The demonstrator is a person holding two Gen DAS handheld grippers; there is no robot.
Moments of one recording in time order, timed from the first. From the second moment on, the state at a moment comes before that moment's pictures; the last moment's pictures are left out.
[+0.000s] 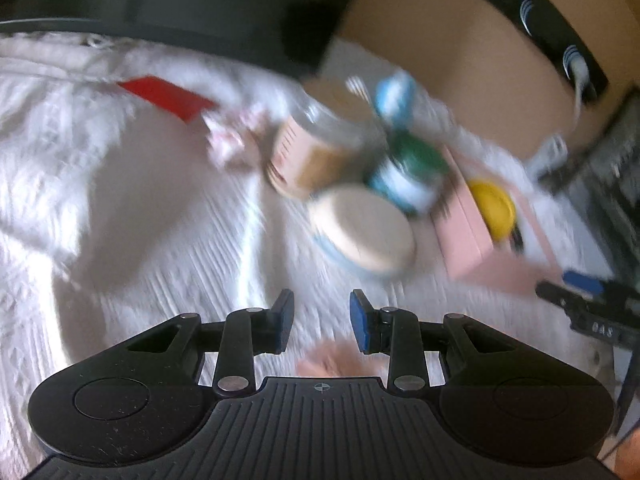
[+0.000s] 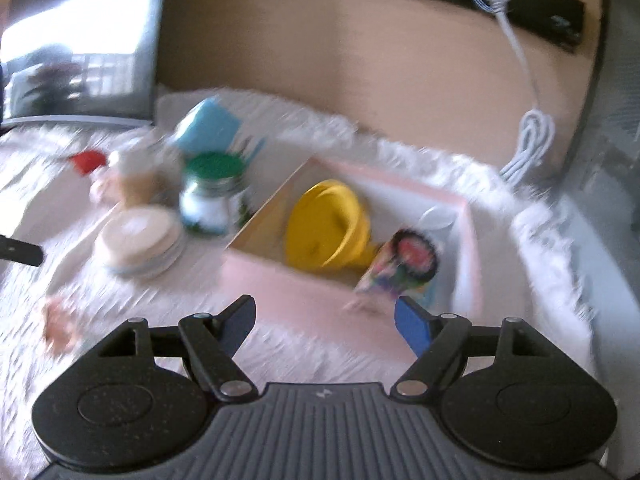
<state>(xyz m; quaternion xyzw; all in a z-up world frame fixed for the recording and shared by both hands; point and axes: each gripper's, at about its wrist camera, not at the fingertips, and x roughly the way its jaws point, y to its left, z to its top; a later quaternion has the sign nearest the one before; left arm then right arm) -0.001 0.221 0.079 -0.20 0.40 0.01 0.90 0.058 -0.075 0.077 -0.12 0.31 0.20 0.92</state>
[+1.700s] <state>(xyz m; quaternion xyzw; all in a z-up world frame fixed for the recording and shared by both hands) -0.095 0.328 0.111 -0.24 0.34 0.17 0.89 0.053 0.272 0.053 -0.43 0.07 0.39 0.81</state>
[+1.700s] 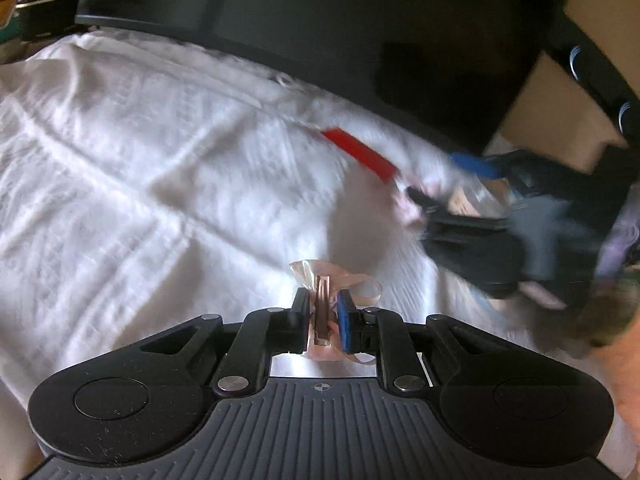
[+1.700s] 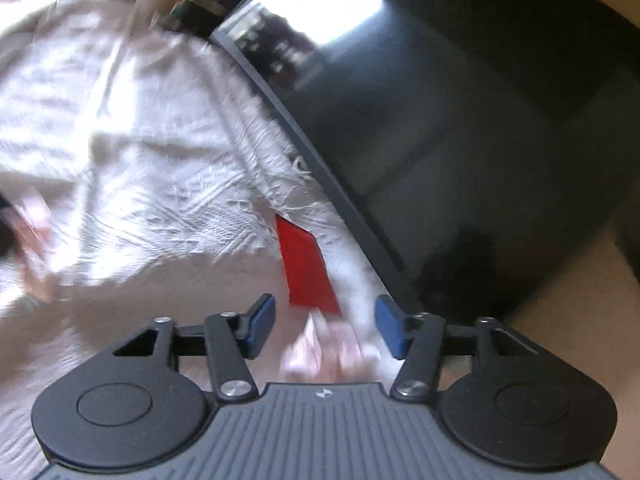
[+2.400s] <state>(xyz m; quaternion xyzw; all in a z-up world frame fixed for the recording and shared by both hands) -0.083 0.390 0.118 -0.26 0.36 0.19 0.88 0.127 0.364 0.019 -0.47 0.14 0.33 0.81</state>
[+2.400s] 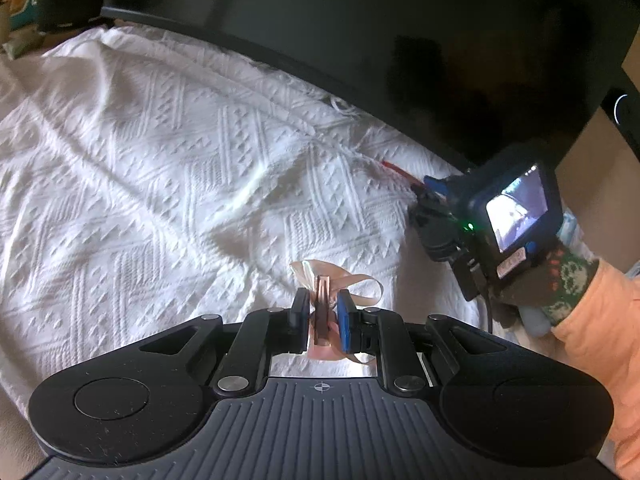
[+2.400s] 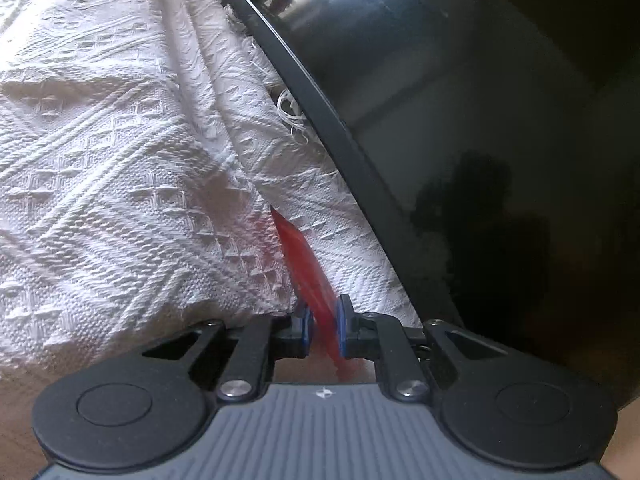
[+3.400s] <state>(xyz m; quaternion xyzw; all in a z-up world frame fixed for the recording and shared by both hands) 0.067 0.185 0.166 -0.19 0.34 0.00 0.92 0.085 -0.058 0.205 -0.09 0.20 0.26 0.94</state>
